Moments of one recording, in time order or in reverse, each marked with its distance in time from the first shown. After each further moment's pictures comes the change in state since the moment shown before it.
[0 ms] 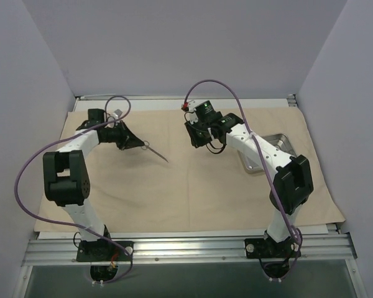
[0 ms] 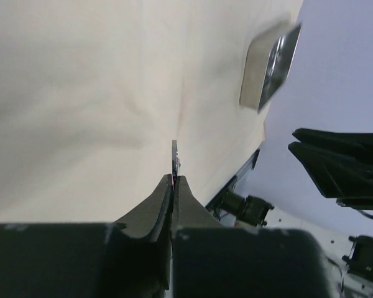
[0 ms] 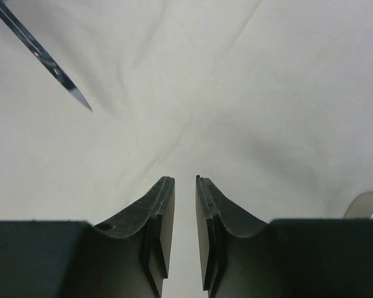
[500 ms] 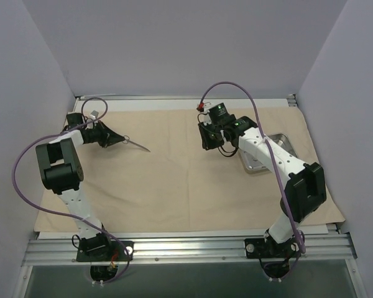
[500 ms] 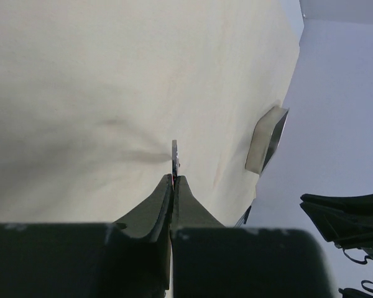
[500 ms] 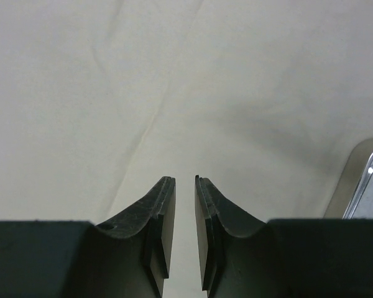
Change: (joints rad) left arm 0.287 0.203 0.080 0.177 0.048 0.000; right arm -0.086 -0.116 -0.125 -0.016 -0.003 0.101
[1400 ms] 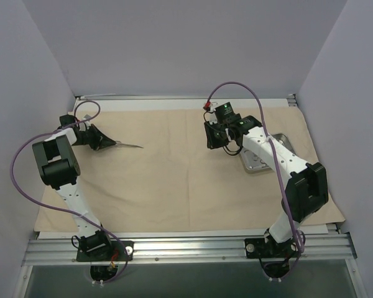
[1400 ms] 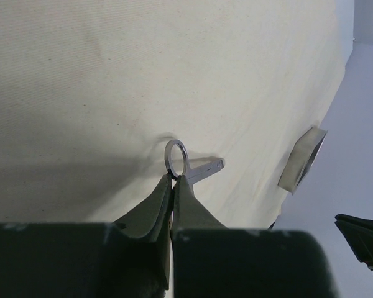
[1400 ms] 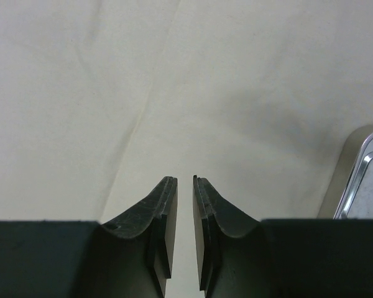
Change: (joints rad) left arm 0.086 0.148 0.152 -0.164 -0.096 0.150; right arm -0.061 -0.017 -0.037 0.002 -0.028 0.018
